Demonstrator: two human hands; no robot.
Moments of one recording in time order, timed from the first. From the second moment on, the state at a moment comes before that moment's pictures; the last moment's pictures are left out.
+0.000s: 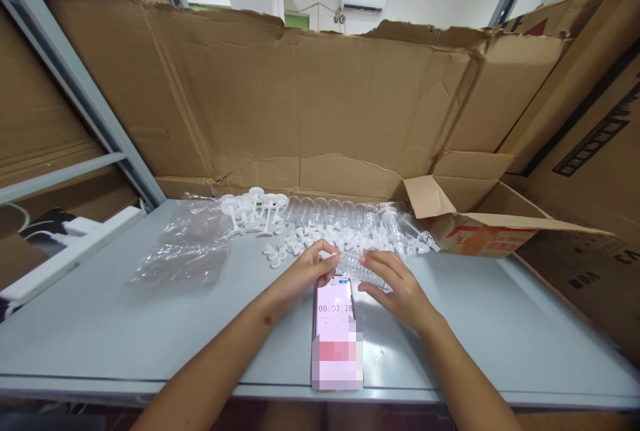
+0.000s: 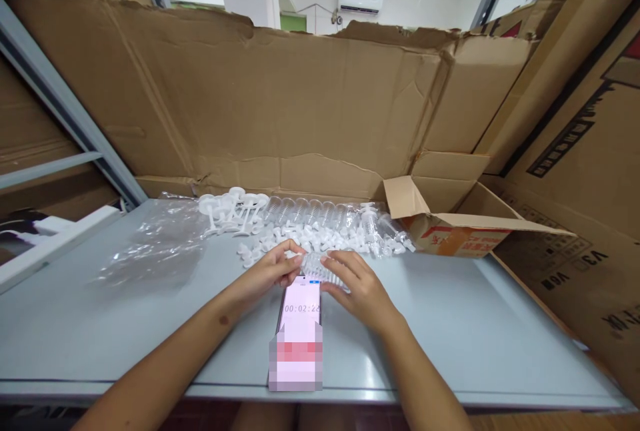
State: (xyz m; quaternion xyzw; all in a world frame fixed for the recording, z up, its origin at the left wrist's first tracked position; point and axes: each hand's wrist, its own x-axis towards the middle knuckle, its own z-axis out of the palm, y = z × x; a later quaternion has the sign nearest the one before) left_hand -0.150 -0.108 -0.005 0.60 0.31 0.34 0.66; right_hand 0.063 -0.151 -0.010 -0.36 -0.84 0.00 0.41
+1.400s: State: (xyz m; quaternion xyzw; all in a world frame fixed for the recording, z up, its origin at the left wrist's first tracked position) left_hand -0.151 -0.115 -0.006 0.68 0.28 0.38 0.56; right_hand 0.051 -0.156 -0.003 -0.44 -0.61 0.46 0.47
